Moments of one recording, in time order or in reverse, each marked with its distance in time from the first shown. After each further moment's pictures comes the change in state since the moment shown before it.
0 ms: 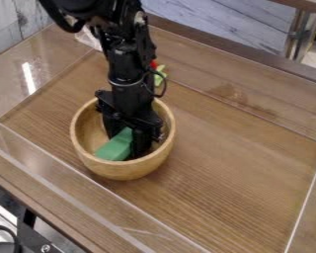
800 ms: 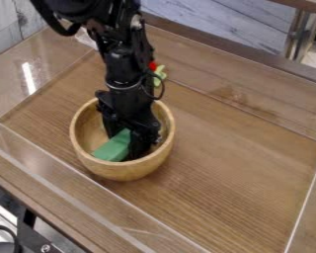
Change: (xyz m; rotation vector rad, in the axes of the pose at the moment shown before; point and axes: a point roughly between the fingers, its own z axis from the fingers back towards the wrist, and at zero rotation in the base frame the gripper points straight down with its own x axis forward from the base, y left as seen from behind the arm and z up) arm -0.017 -0.001 -0.003 -0.009 0.041 -0.037
